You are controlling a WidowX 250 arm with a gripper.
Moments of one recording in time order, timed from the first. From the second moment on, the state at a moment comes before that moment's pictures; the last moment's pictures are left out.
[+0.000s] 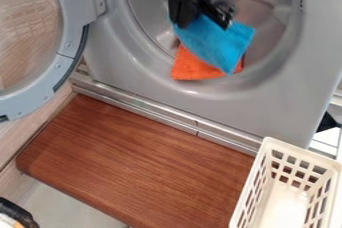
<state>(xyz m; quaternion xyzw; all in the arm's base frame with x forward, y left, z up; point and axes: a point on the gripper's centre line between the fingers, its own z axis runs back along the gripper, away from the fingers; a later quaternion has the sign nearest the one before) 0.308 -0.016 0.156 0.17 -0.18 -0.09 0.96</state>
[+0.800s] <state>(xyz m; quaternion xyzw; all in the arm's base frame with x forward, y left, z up) 0.265 -0.004 0.078 0.11 -0.01 0.00 0.99</state>
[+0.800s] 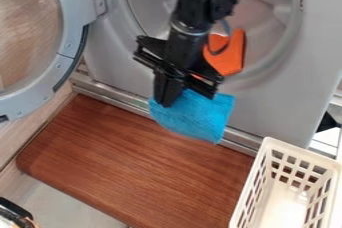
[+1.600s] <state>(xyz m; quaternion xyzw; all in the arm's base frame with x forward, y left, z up) 0.258 0.060 0.041 0.13 -0.06 -0.03 0.99</state>
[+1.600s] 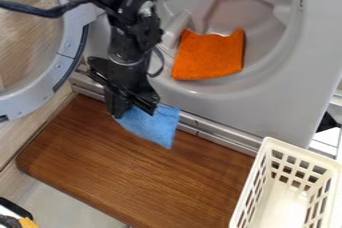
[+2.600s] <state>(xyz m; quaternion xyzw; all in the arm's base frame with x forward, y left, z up) 0.287 0.076 0.018 0.08 -0.10 -0.11 0.99</state>
